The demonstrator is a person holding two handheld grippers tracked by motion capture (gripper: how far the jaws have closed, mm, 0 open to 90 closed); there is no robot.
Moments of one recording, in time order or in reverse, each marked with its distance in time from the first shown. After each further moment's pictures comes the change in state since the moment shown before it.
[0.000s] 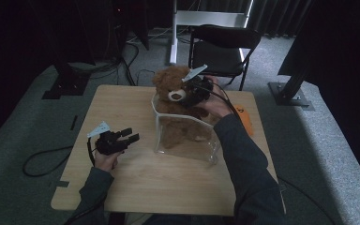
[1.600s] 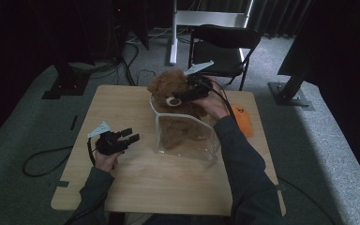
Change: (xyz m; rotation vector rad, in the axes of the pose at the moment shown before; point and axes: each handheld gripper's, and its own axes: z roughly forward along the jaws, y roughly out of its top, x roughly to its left) left arm -0.001 0.000 0.001 -0.002 -0.002 -0.001; right arm 0.004 0.010 -0.014 -0.161 0.079 0.132
